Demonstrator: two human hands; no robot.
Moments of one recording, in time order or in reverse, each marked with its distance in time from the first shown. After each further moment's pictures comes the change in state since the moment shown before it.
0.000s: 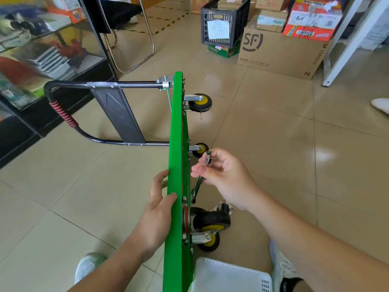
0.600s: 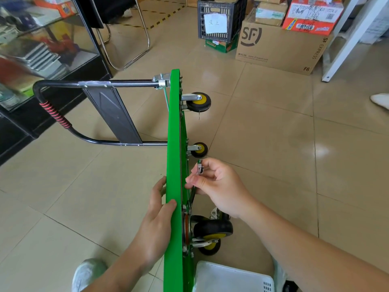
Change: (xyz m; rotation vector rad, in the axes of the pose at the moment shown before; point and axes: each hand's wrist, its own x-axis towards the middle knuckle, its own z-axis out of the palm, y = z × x) left_hand 0.008 -0.003 -0.001 0.010 -0.026 -0.037; right_hand 0.017 0.018 0.011 0.024 -0.031 0.063
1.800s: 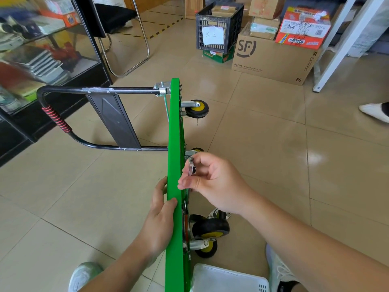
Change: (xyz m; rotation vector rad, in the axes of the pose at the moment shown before) left_hand -0.002 0.002 0.000 0.048 0.015 0.009; right_hand -0.020 -0.044 0.009 -0.141 -0.107 -0.220
